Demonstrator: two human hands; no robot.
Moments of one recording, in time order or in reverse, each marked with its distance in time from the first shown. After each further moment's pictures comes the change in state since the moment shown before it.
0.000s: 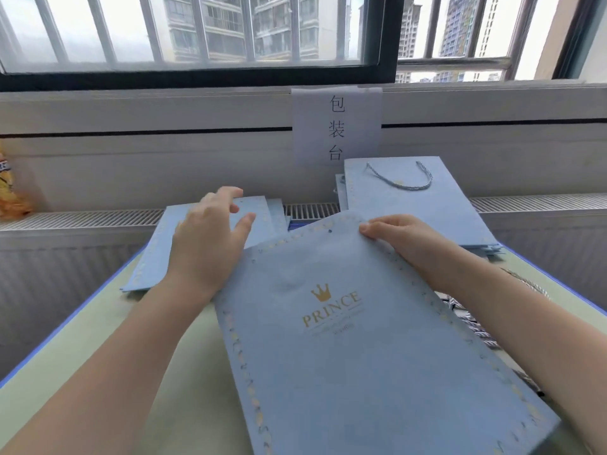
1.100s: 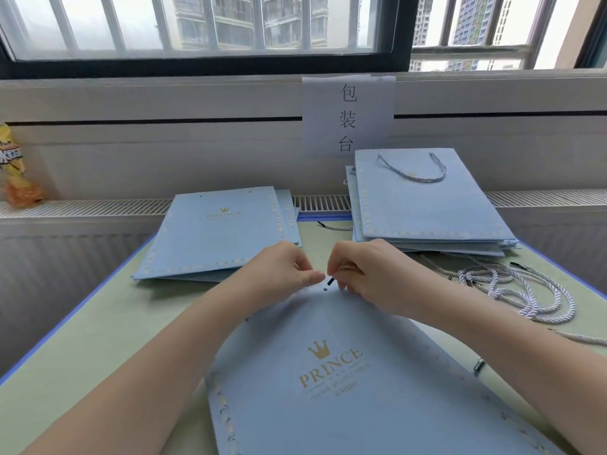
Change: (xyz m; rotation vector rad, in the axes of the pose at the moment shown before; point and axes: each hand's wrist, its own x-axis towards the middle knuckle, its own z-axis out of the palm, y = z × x) left_hand -0.023 0.024 0.034 -0.102 -0.692 -0.060; right_hand -0.002 0.026 0.042 -0.937 -0.086 -0.443
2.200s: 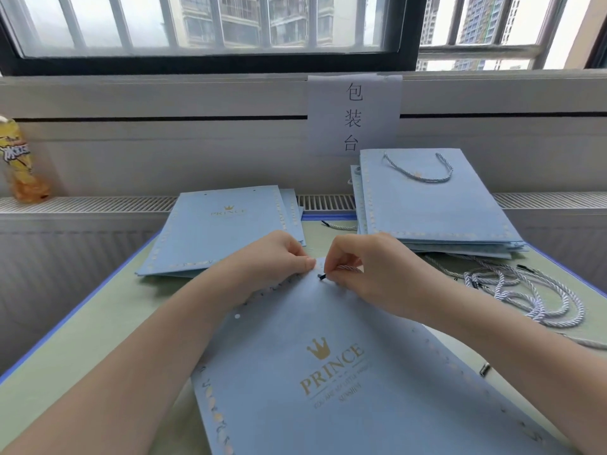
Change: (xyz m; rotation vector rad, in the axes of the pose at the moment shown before) left_hand -0.006 0.006 -0.021 -0.171 -0.089 -0.120; right_hand -0.003 -0.017 -0.006 0.113 0.114 -0.106
